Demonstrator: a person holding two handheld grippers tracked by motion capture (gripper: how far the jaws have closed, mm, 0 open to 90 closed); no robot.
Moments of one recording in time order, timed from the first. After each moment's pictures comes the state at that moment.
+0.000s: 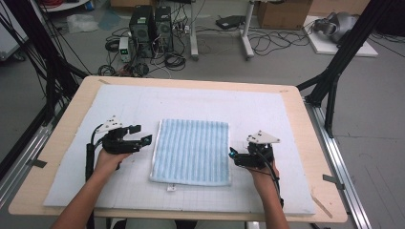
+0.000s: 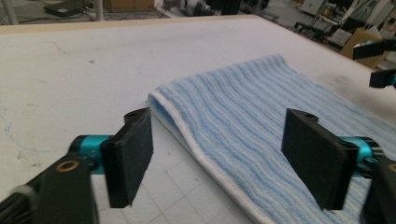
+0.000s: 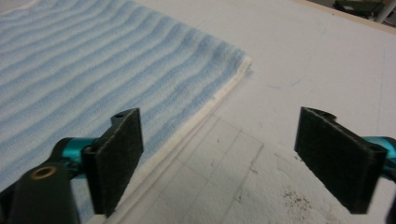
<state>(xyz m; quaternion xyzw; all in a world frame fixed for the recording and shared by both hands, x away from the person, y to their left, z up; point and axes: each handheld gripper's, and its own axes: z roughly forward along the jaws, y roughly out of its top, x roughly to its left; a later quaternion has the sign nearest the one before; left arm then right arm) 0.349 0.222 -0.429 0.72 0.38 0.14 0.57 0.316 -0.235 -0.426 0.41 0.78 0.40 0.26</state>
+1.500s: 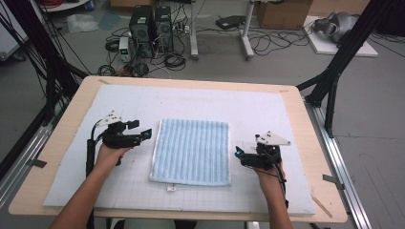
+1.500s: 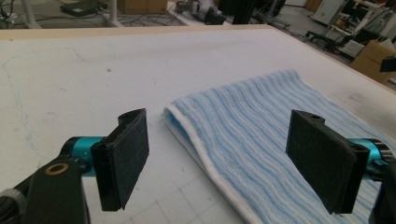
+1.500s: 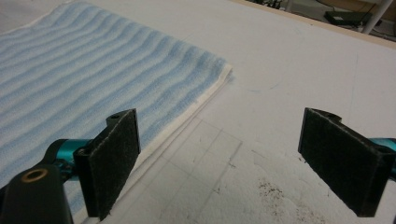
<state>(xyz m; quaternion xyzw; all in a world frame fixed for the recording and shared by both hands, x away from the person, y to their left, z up) 0.368 0.219 -0.419 0.71 0.41 0.15 0.55 0.310 -0.254 -0.420 0.42 0.76 0.42 0.26</state>
